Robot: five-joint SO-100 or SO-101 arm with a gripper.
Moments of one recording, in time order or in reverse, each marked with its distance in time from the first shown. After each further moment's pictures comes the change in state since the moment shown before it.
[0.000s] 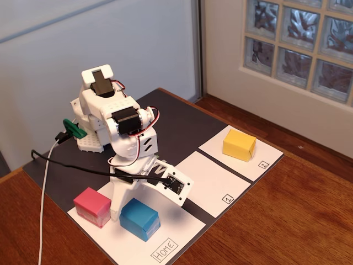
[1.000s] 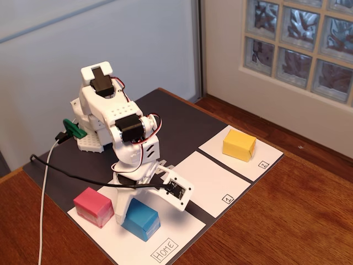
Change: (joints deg) arm -0.4 1.1 9.8 -13.2 1.2
